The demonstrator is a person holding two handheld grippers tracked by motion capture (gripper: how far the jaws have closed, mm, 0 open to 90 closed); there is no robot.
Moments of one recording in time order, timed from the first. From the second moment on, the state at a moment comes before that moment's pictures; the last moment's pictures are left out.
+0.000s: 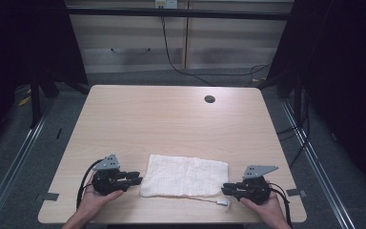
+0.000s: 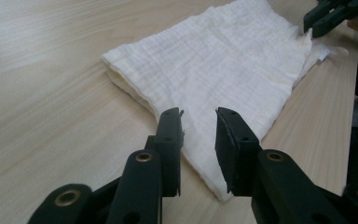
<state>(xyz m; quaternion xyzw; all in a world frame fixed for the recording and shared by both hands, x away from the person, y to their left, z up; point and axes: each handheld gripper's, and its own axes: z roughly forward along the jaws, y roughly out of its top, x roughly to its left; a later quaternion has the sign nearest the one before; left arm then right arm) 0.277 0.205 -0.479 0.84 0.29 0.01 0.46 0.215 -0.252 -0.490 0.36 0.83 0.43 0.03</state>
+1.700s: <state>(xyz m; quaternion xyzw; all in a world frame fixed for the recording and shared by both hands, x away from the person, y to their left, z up) 0.295 0.190 -0.502 0.86 0.31 0.03 0.41 0.326 -0.242 -0.498 0.40 0.81 0.42 0.06</state>
